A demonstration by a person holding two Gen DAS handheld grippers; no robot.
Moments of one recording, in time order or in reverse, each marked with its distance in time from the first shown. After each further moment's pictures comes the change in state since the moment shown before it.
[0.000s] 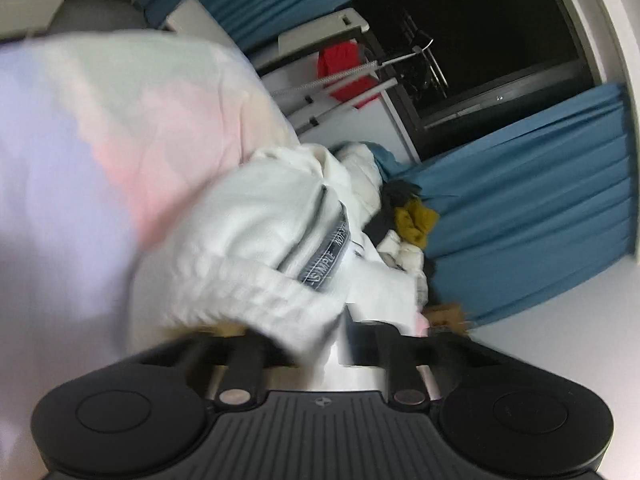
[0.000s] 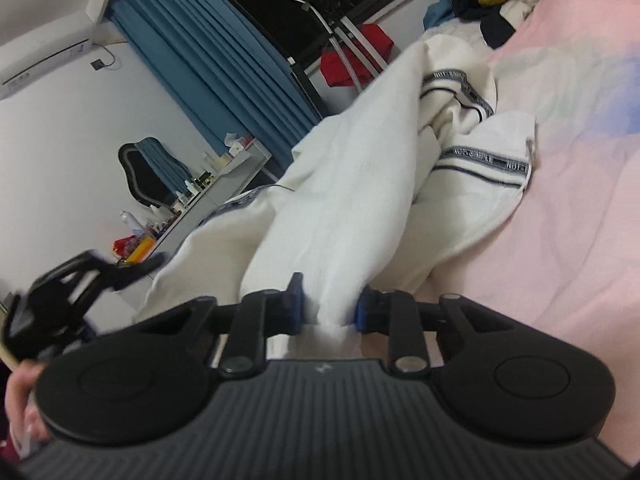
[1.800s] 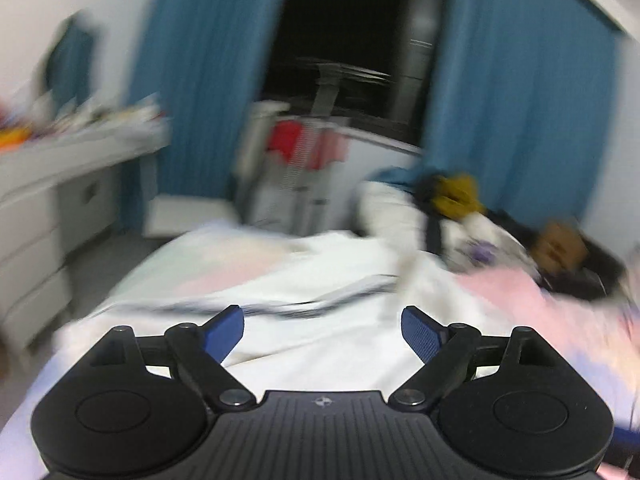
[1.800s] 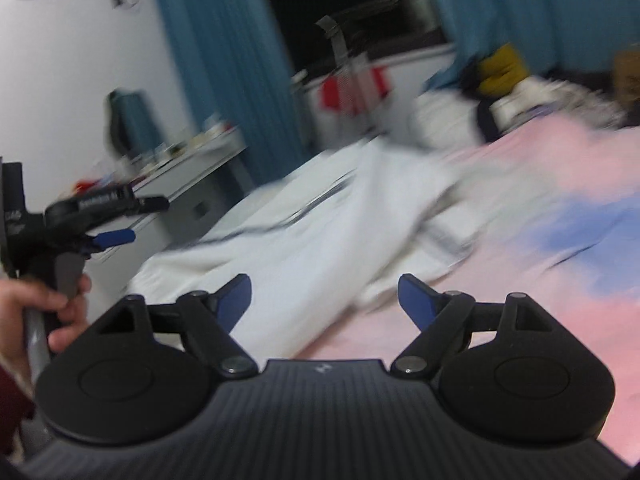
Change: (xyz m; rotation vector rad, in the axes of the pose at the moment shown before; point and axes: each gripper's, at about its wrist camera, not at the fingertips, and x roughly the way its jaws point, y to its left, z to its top) left arm -0.039 -0.160 -0.080 0.799 -0.178 0.255; right arm -0.104 0.081 0.024 -0.291 -0.072 -0.240
